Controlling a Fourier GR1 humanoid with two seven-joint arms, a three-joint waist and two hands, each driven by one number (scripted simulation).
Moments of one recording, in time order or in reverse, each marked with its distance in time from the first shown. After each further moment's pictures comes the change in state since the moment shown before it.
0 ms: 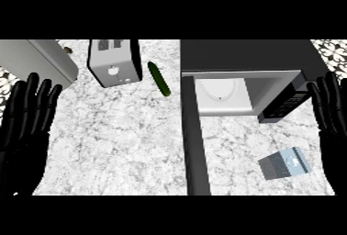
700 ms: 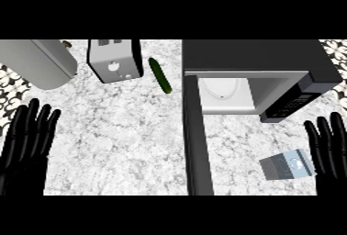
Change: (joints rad) left arm 0.191 -0.057 -0.019 -0.064 0.007 0.023 0.055; right arm 0.290 0.093 0.178 -0.189 -0.024 -0.101 0.036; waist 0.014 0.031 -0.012
